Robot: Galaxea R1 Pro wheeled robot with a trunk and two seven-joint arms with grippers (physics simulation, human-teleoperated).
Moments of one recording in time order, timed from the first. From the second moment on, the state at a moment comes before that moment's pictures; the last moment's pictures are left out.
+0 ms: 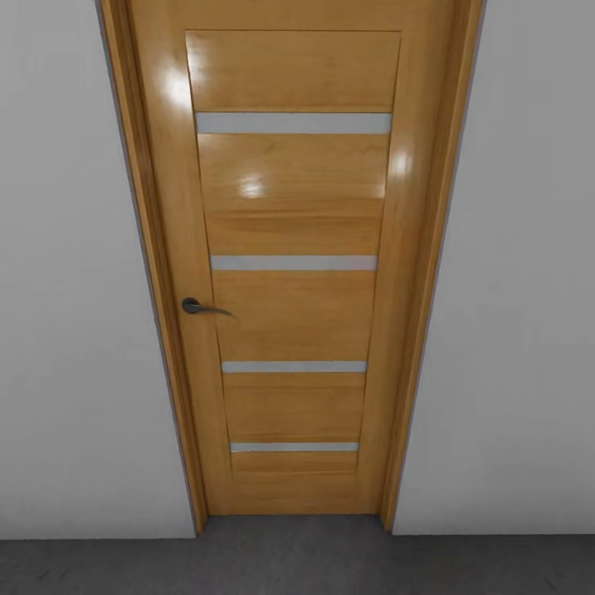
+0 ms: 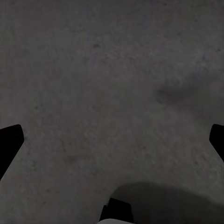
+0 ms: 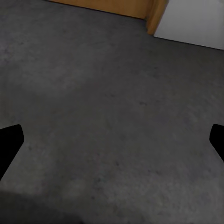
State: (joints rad) left arm 0.06 0.01 0.29 -0.55 0.00 -0.10 0.00; right arm -0.07 -0.05 -0.08 -0.16 0.24 -0.54 -0.02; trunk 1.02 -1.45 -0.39
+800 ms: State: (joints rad) left arm 0.06 0.01 0.29 -0.55 0.00 -0.10 0.00; right arm -0.07 -0.05 -0.08 -0.16 0.24 -0.54 -0.02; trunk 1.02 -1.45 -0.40
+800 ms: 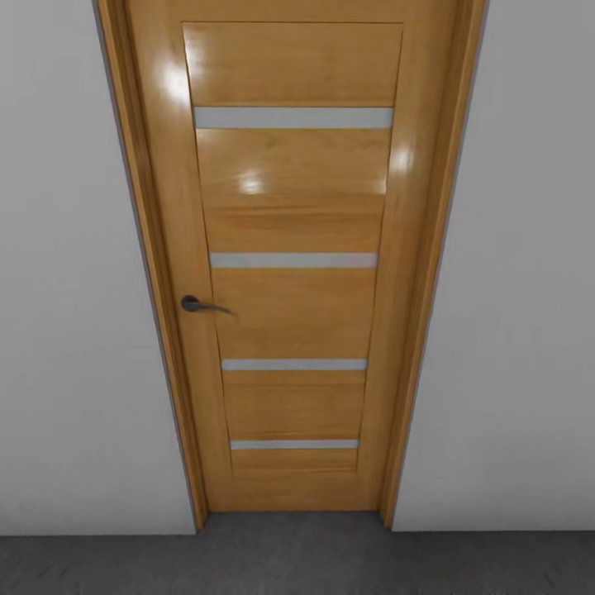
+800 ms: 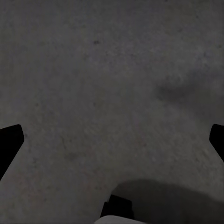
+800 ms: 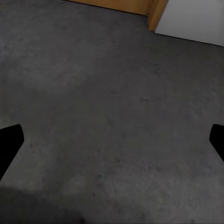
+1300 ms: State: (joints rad) left arm 0.06 0.01 0.29 -0.55 0.00 -0.10 0.00; right arm -0.07 -0.05 -0.08 -0.16 0.24 -0.54 -0.02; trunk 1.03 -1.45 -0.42
